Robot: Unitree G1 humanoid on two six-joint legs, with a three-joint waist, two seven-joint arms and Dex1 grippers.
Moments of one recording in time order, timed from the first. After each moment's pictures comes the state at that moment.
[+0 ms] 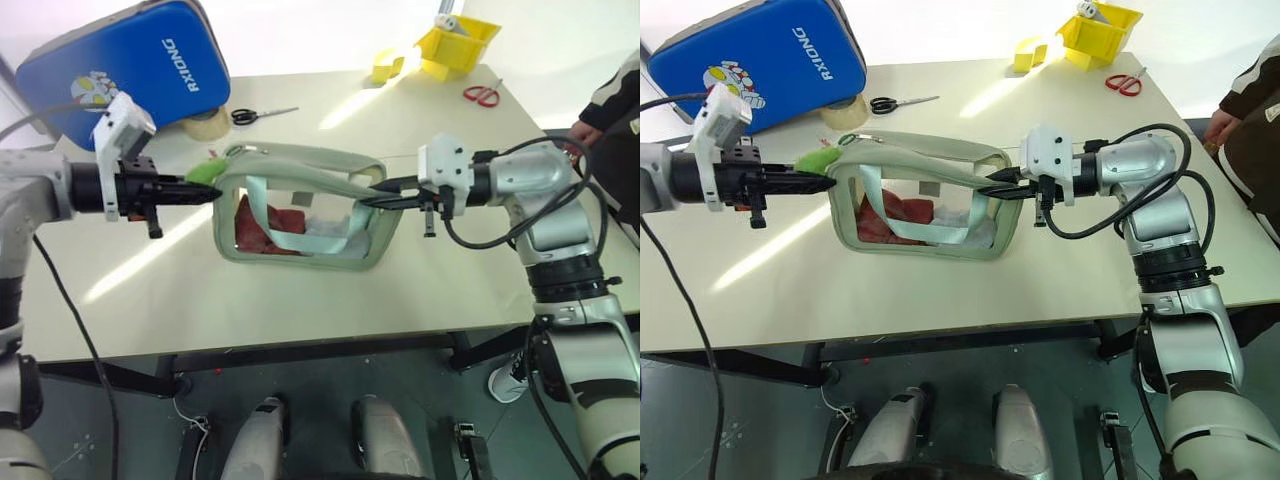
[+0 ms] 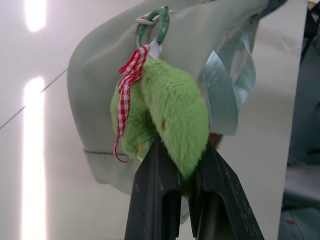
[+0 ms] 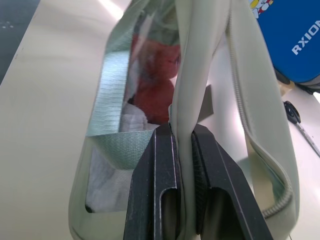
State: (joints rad) left arm -0.73 1.05 0.06 -0.04 -0.57 0.87 -1.21; right arm -0.88 -0.63 0.11 0.25 0.20 0.02 1.35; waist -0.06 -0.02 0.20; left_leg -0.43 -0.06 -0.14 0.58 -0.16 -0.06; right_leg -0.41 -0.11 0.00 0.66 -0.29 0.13
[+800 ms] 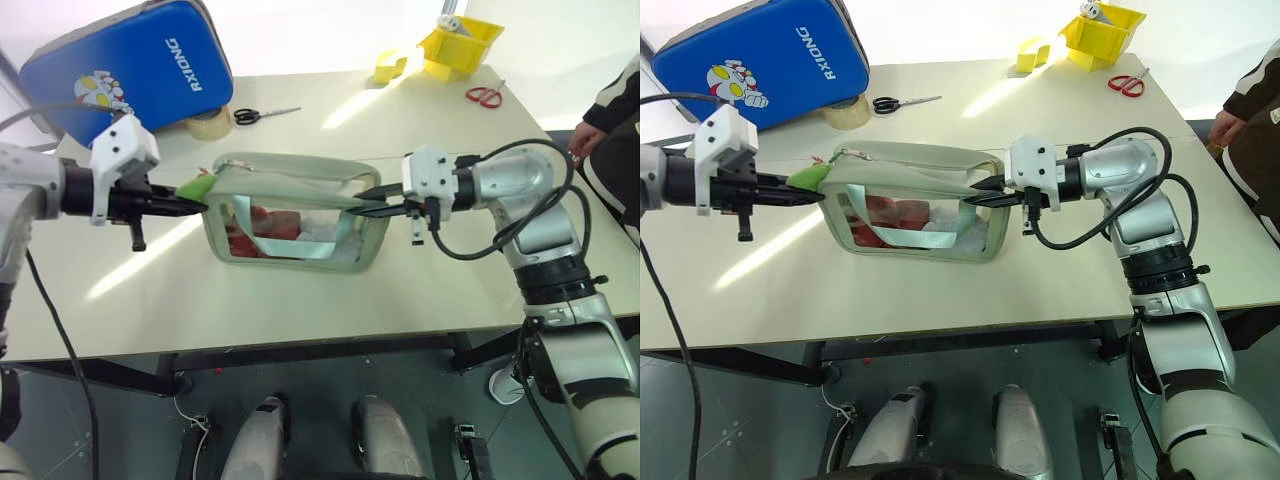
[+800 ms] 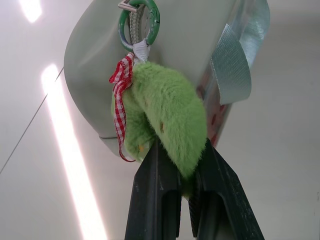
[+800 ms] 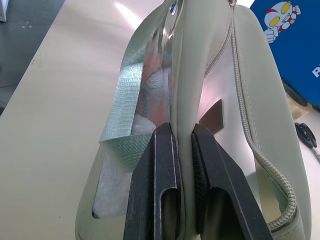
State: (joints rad) left arm -0.71 1.11 -0.03 0.05 -0.41 0.56 -1.30; right arm -0.88 -0.61 0.17 0.23 0.20 -0.01 1.35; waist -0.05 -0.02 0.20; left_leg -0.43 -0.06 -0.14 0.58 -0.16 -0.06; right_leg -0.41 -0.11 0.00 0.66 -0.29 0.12
